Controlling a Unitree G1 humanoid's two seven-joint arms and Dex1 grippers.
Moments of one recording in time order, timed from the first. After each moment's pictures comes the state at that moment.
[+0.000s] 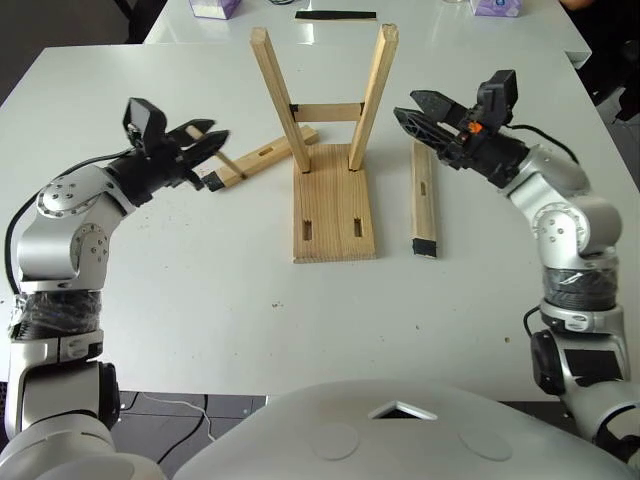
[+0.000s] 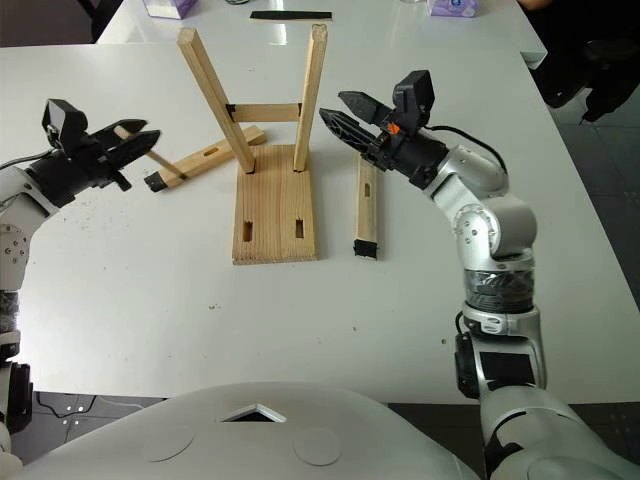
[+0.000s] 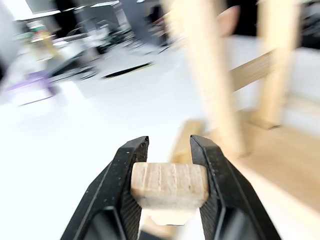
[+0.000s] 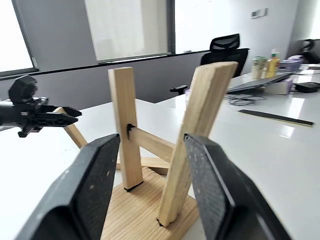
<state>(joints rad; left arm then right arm) -0.31 0.76 0.12 0.25 -0.45 0.22 -0.69 -0.37 -0.36 -0.01 -0.09 0.52 0.45 0.64</state>
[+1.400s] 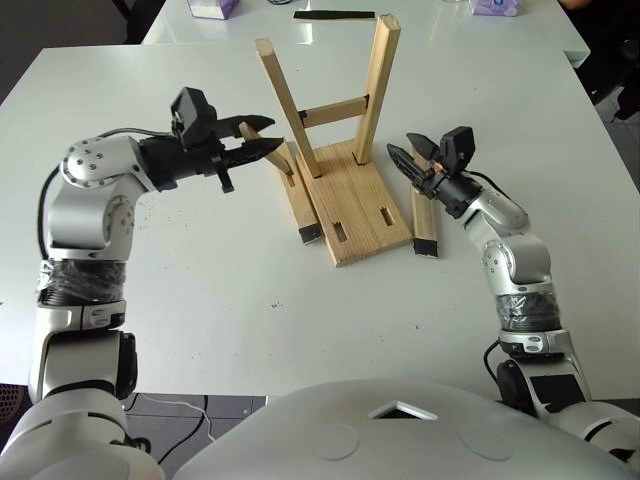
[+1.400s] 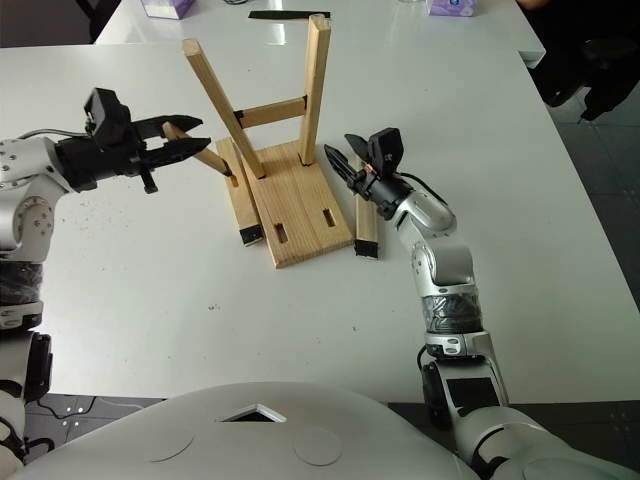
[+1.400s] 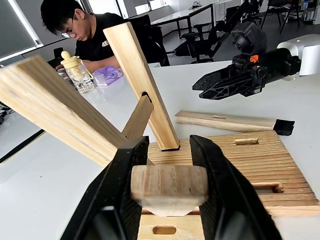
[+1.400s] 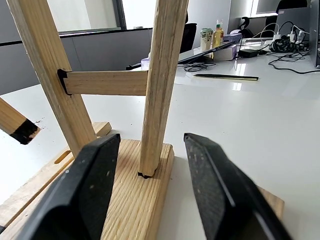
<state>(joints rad) -0.42 0.68 0.00 0.16 -0.43 0.10 -1.14 -0.25 -0.23 0.04 0.02 0.31 0.28 0.51</state>
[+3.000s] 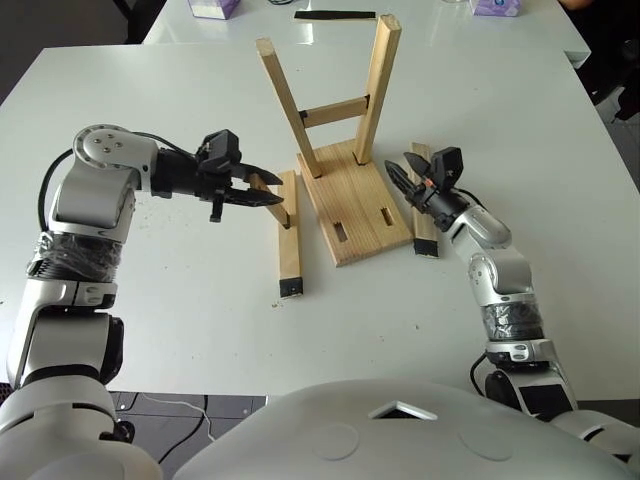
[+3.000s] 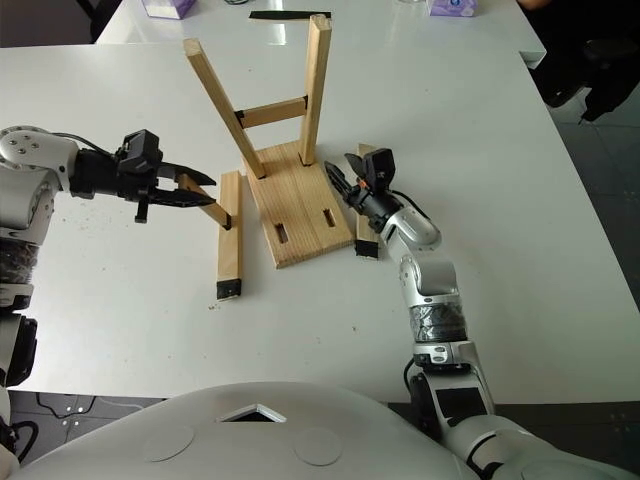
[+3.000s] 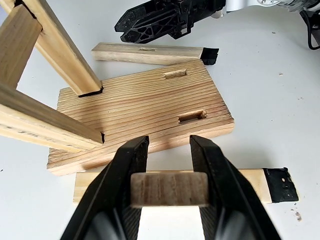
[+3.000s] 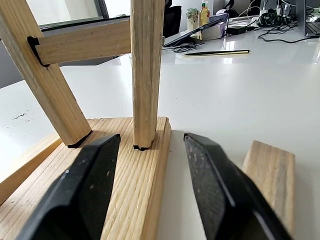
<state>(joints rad) -0.53 0.79 -0.17 0.18 -0.31 0.27 -1.47 -0.18 -0.15 0.05 0.08 0.27 0.24 0.45</state>
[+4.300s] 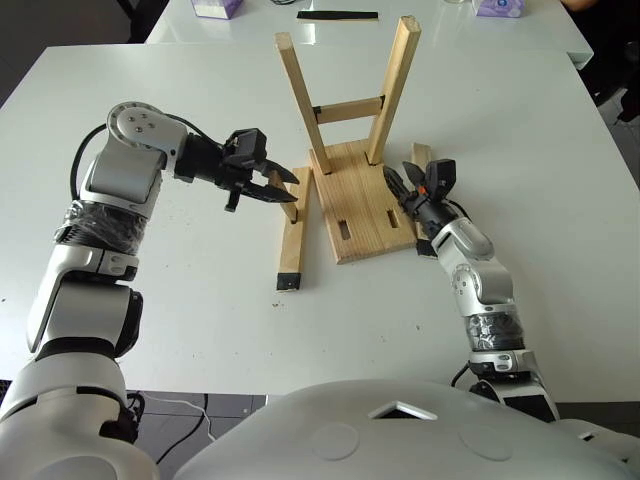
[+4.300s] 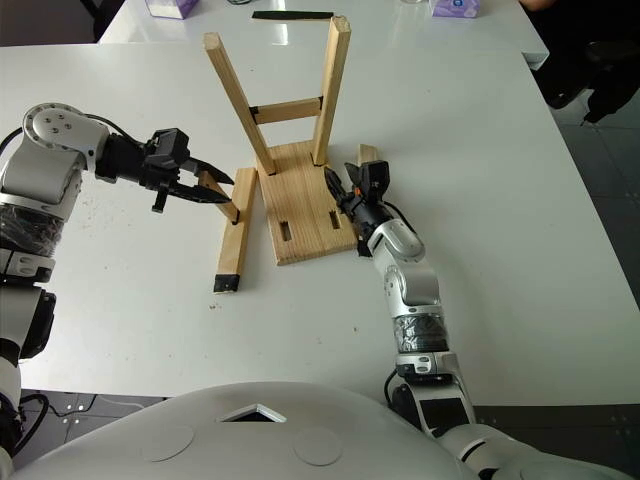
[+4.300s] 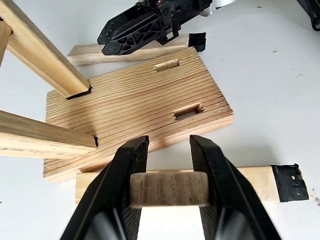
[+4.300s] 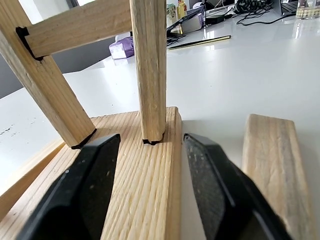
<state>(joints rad) -0.66 0.74 -0.27 0.35 -0.23 0.09 -1.51 -0.14 -0.05 0.03 0.09 0.27 0.22 0.34</state>
